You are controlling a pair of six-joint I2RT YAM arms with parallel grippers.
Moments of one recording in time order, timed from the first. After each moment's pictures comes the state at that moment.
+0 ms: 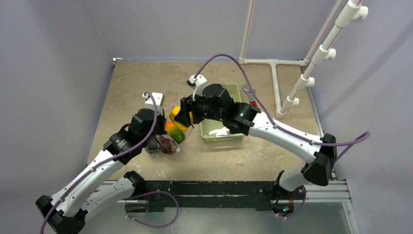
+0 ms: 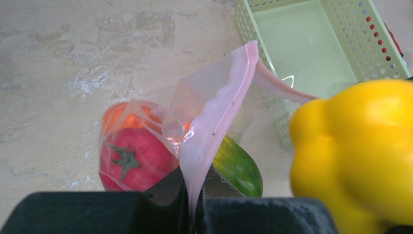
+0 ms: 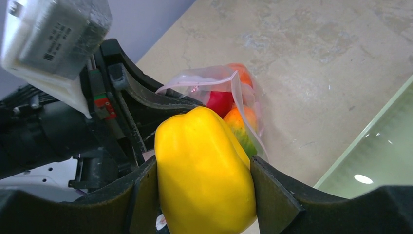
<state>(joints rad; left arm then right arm) -0.66 0.79 0.84 -0.57 -0.38 -0.31 1.01 1.48 1.44 -0.34 -0.02 0.40</state>
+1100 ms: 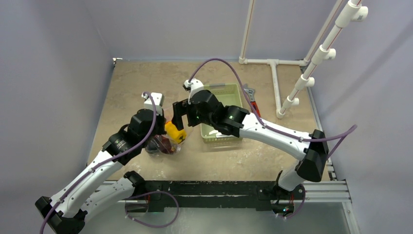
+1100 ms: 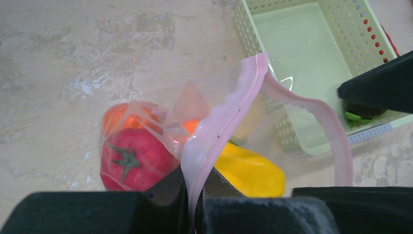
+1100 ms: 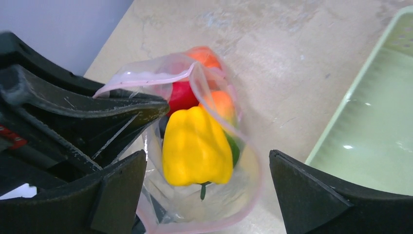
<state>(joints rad) -0.66 0.78 0.84 -0.57 -0.38 -0.31 1.06 1.59 1.46 -0.38 0.17 0.48</state>
